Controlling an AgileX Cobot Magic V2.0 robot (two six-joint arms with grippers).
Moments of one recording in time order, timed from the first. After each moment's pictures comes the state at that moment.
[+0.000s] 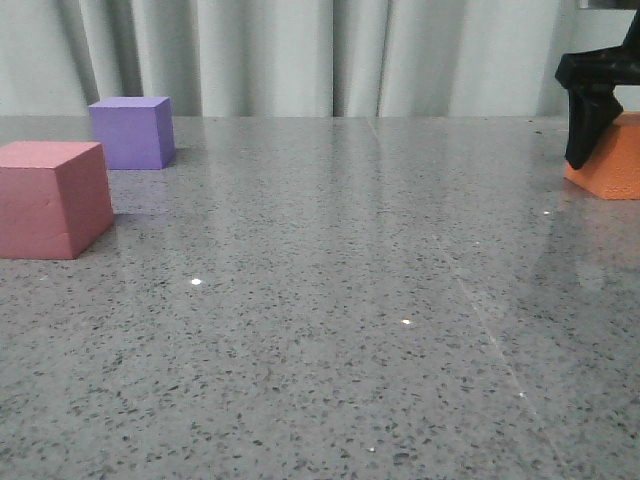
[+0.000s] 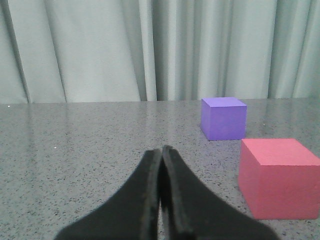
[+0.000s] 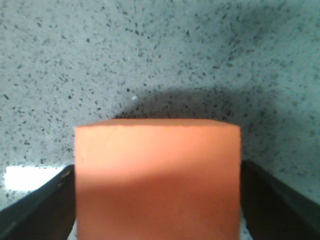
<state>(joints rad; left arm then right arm) -0.04 0.00 -0.01 0.23 0.00 -0.24 0.02 1.75 -1.39 0.03 0.86 0.01</state>
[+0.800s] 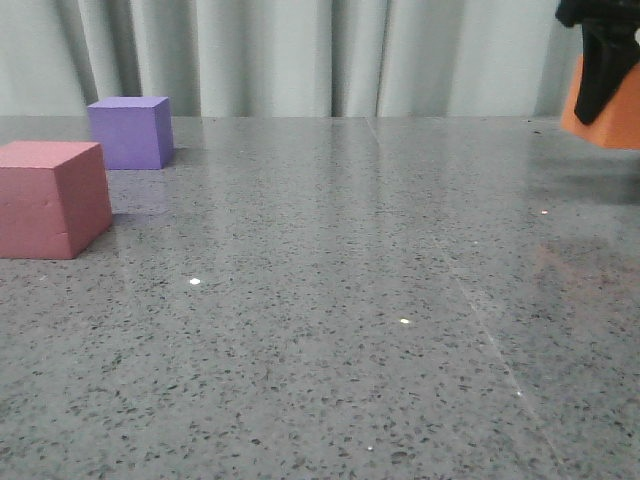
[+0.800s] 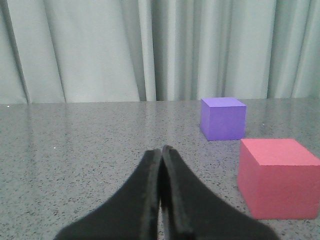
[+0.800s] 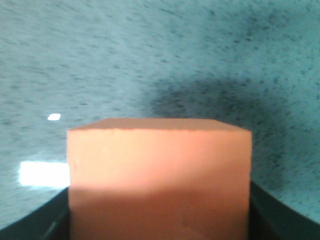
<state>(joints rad) -0.04 0.00 -0.01 0.23 0.00 -0.24 0.08 1.62 -1.39 0.05 0.95 0.06</state>
